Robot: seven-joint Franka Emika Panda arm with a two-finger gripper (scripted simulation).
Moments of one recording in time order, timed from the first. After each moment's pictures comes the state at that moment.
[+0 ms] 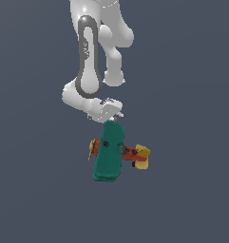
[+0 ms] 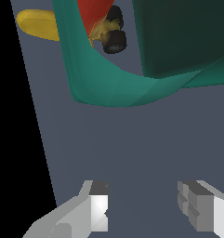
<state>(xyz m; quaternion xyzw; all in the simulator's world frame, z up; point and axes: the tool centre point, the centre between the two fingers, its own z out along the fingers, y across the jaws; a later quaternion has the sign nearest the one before) -0.115 0.021 0.114 -0.87 0.12 0.04 0.48</state>
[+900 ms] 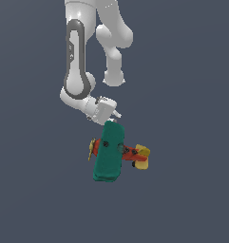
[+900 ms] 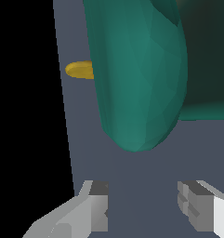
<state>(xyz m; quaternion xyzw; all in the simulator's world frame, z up) -0.096 0.014 0.127 -0.81 0.16 -0.04 0.56</state>
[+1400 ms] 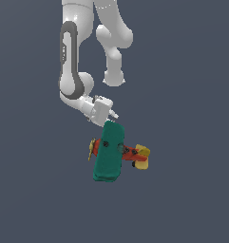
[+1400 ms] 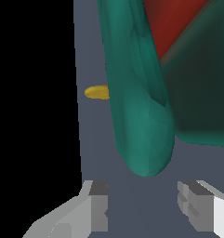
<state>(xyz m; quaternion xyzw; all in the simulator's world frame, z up) -0.082 0.003 0.136 -0.78 0.18 -0.10 0.59</state>
